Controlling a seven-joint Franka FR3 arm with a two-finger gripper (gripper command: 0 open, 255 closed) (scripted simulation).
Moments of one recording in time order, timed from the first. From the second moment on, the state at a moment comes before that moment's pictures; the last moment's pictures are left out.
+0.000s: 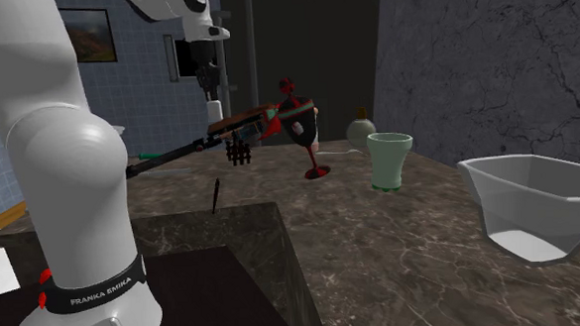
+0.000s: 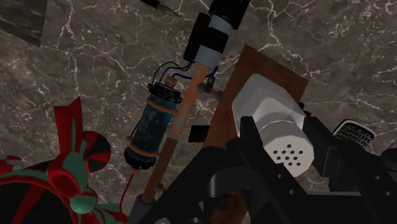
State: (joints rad) arm 0.24 -0.13 0.62 -1.94 0.00 1.84 0.78
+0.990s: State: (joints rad) arm 0.46 0.33 0.74 -1.52 -0.30 1.75 1.16
